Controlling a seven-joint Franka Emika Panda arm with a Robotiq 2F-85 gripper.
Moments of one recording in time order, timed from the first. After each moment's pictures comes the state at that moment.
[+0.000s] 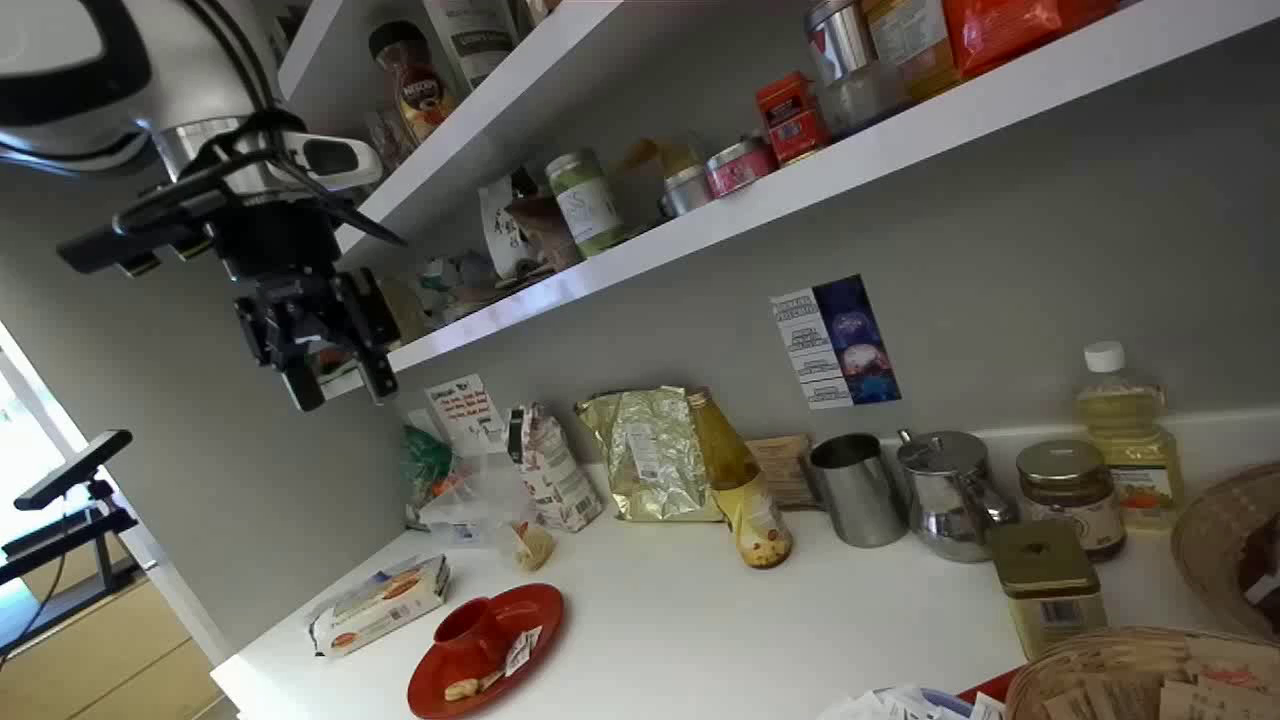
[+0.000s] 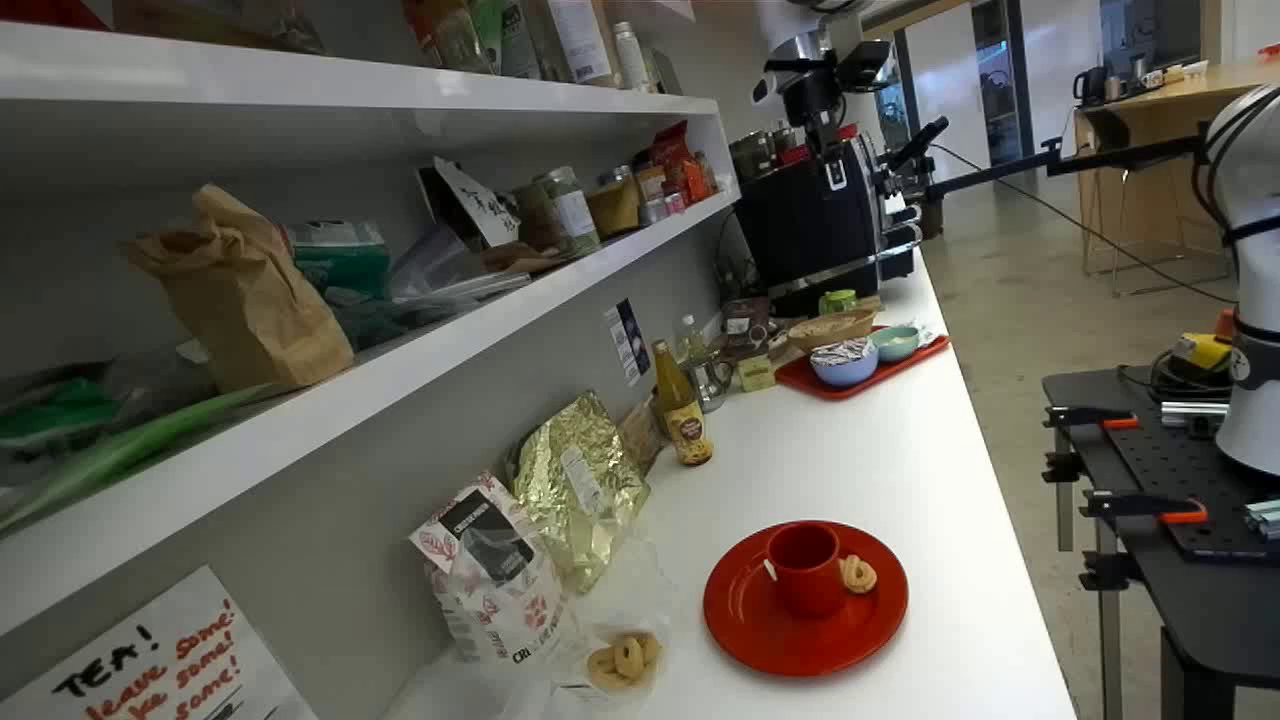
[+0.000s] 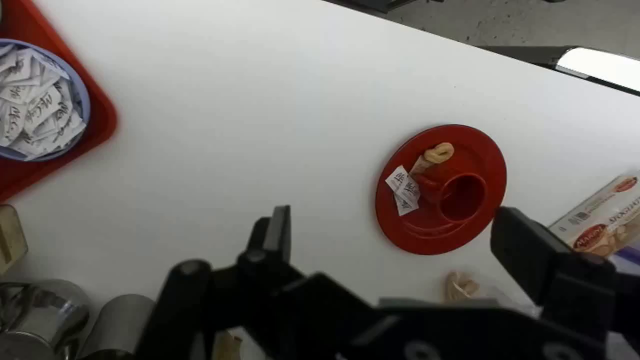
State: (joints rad) arm 0.00 -0.24 -0.32 -1.99 0.05 1.67 -0.58
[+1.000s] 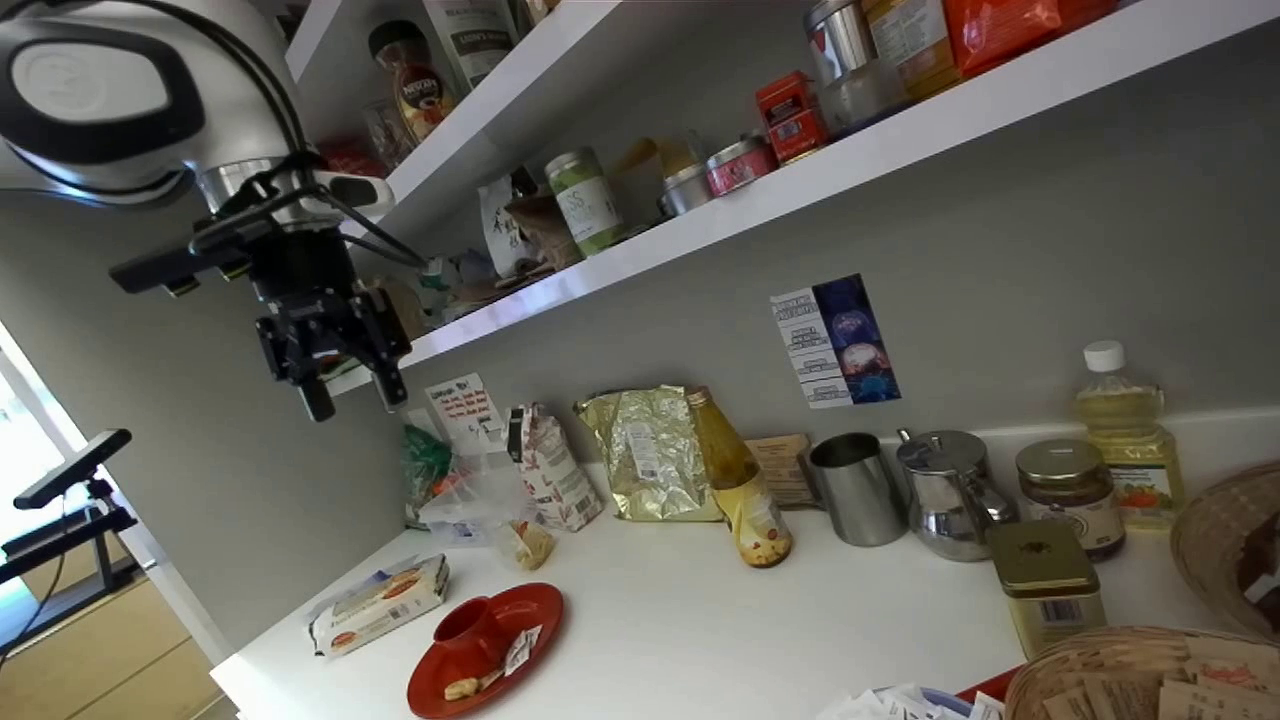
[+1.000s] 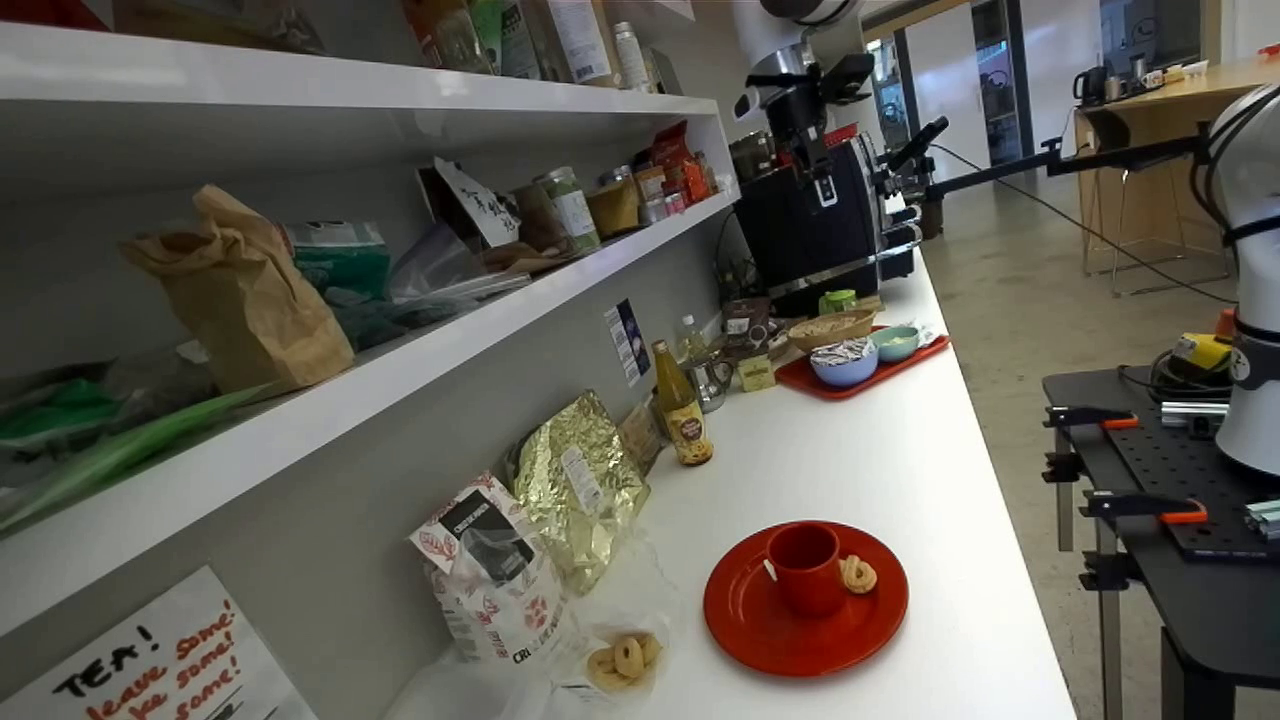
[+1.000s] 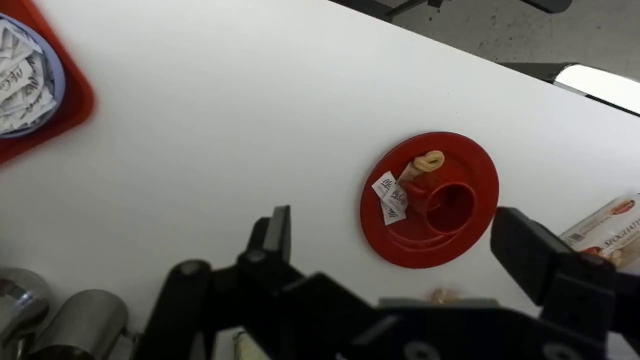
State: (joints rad) arm -0.02 -0.20 -0.21 -1.99 0.05 1.68 -0.56
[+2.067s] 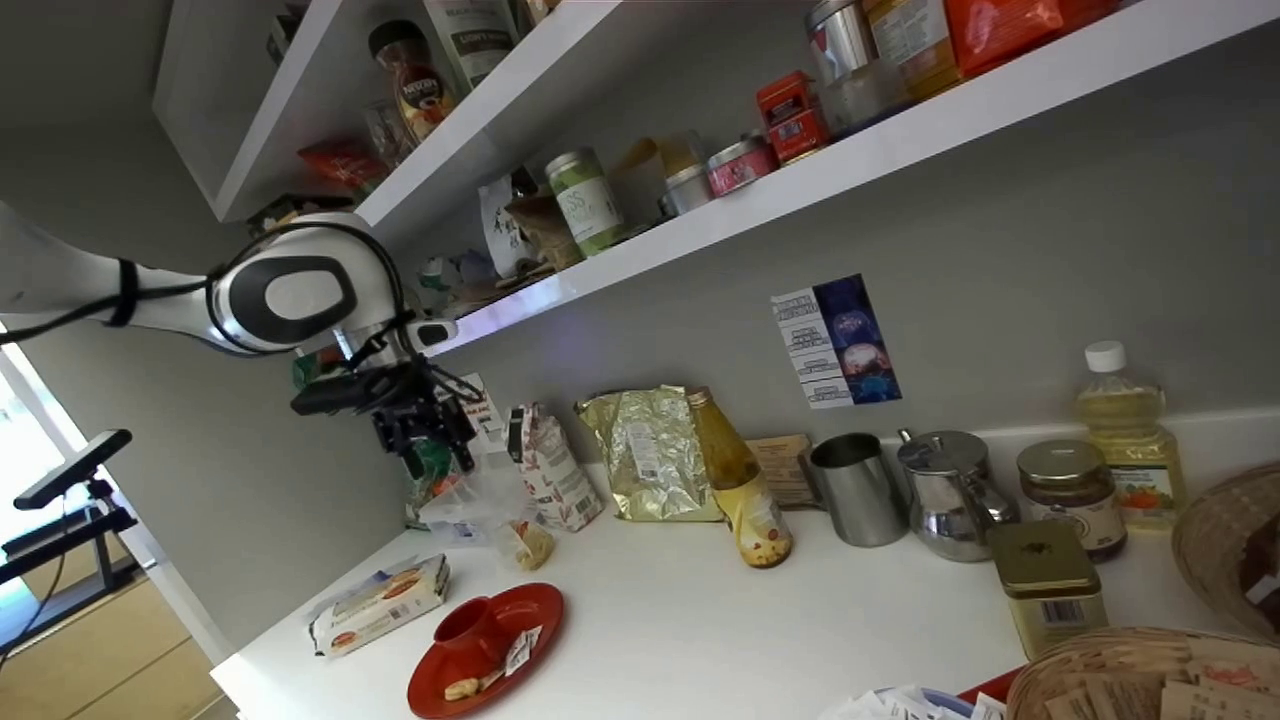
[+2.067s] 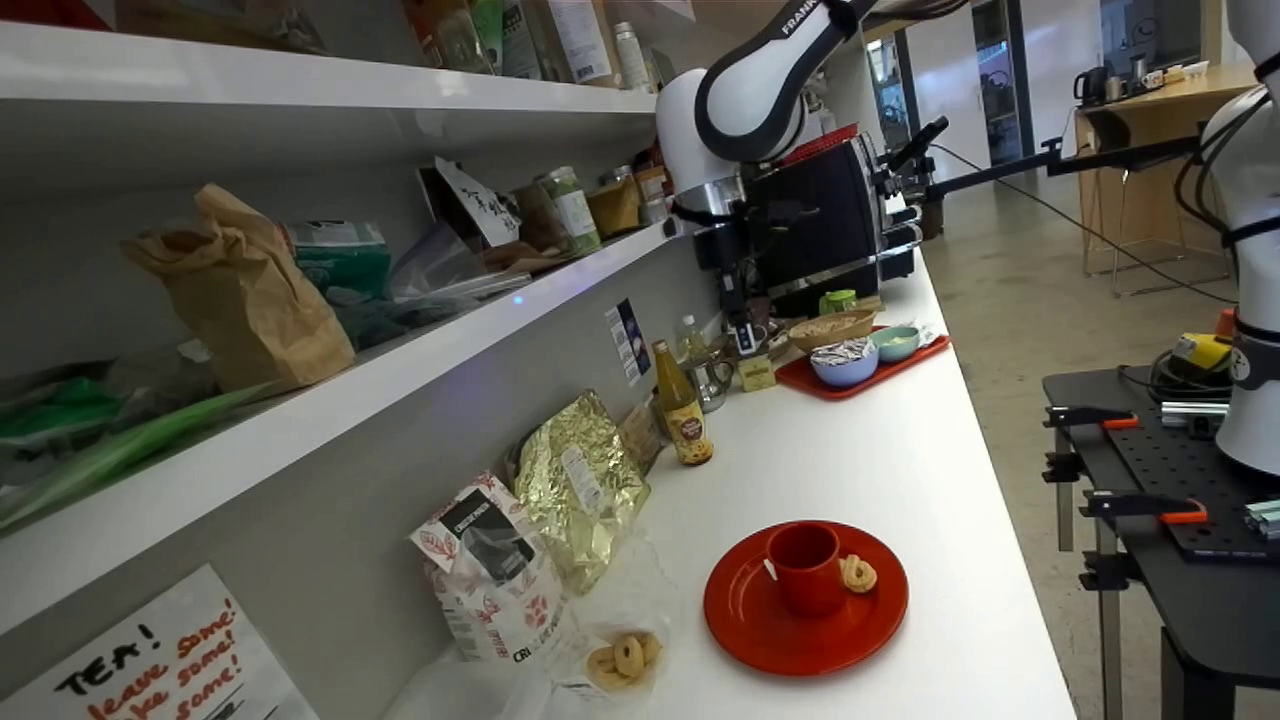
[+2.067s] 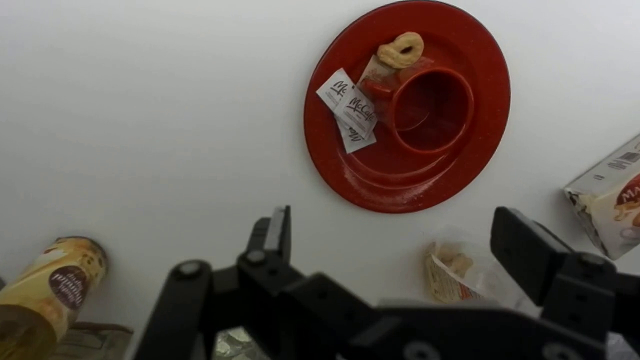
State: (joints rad) arm 0.05 0.10 0.04 -2.00 0.12 2.09 -0.21
